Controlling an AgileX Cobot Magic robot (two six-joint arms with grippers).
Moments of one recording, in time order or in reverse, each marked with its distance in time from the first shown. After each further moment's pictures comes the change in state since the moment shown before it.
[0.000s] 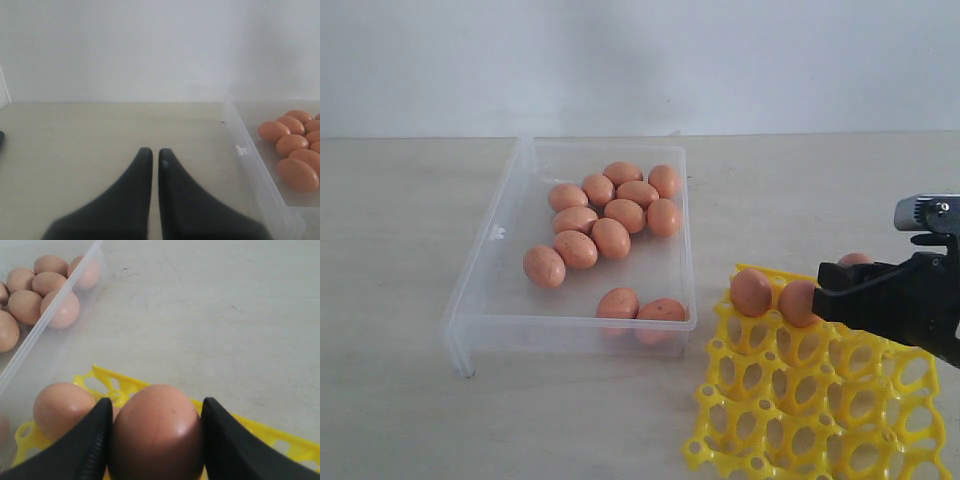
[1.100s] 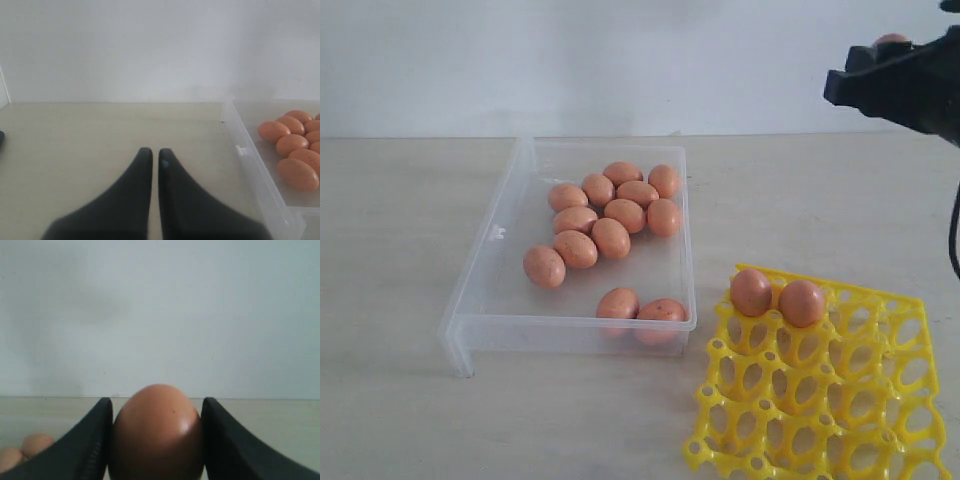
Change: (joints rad) left arm 0.000 0.000 0.000 0.000 0.000 0.000; right arm 0.000 -0.191 -0.384 0.286 0.210 -0.334
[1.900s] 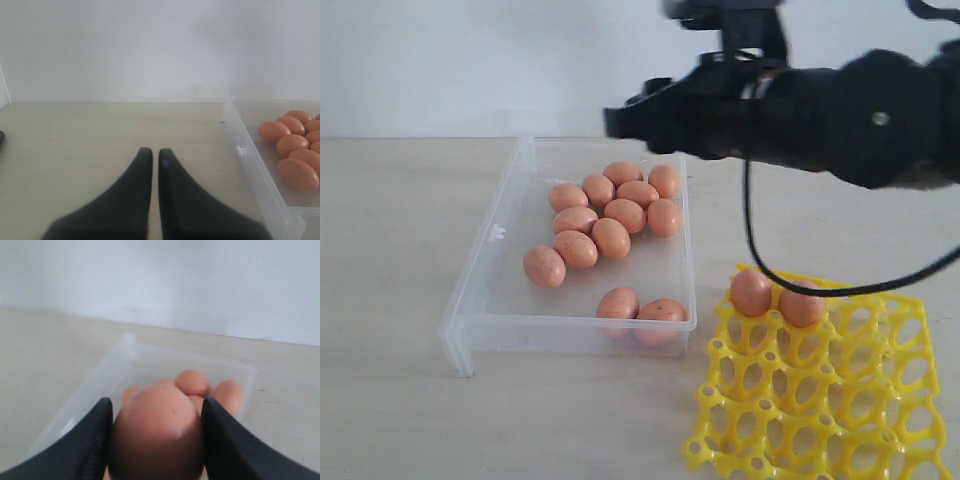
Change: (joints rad) left arm 0.000 0.000 0.000 0.000 0.000 0.000; right arm 0.368 0.203 -0.291 0.241 0.298 -0.103
